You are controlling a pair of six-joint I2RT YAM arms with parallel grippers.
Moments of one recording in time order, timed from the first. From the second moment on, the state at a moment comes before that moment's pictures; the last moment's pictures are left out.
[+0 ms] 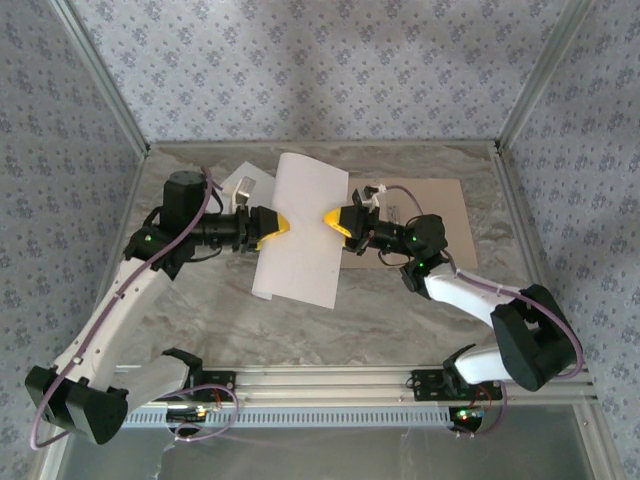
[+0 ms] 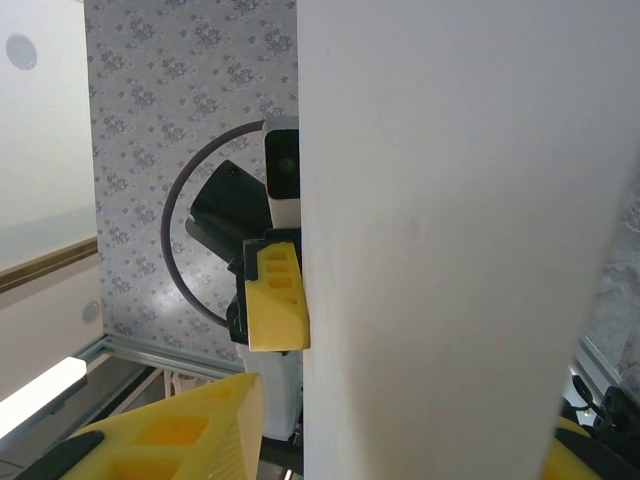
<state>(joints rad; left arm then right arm) -0.39 1.08 1.12 -0.56 0.93 -0.93 0.54 1.36 0.64 1.12 -0.85 1.75</state>
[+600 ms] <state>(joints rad) -0.39 1.08 1.12 -0.56 0.93 -0.93 0.54 1.35 0.64 1.13 -0.85 1.74</state>
